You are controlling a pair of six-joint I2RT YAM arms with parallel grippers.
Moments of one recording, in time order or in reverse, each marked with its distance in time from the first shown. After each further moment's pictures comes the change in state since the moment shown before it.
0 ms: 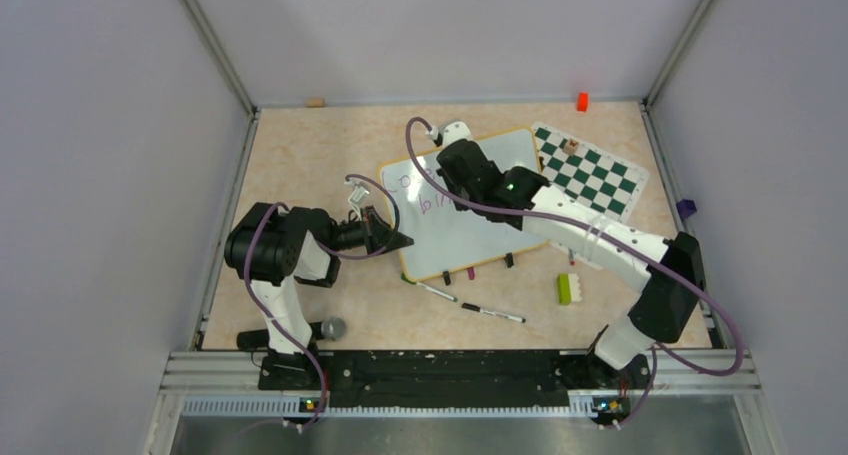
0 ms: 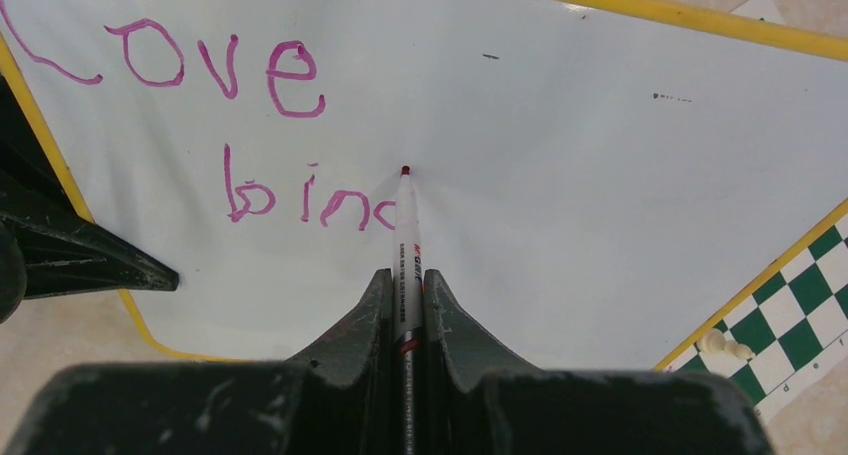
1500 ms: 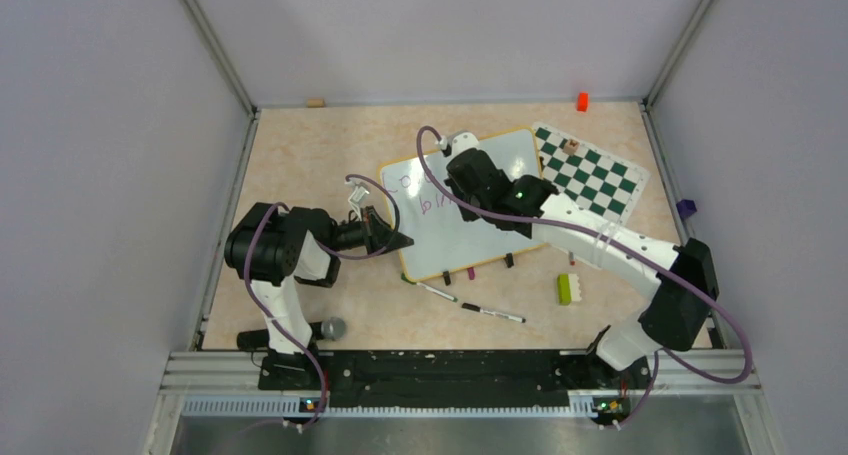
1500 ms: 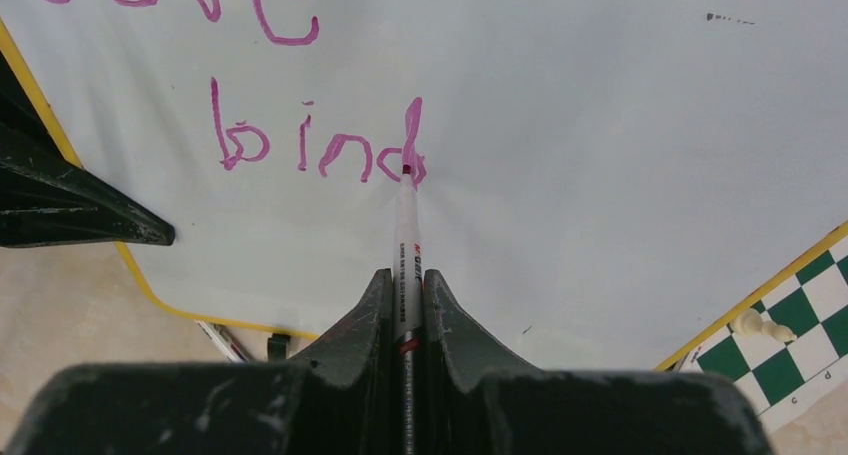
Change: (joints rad) left arm 0.000 0.000 0.000 0.001 0.003 0.000; right arm -0.014 -0.061 -0.101 0.014 -0.066 0.028
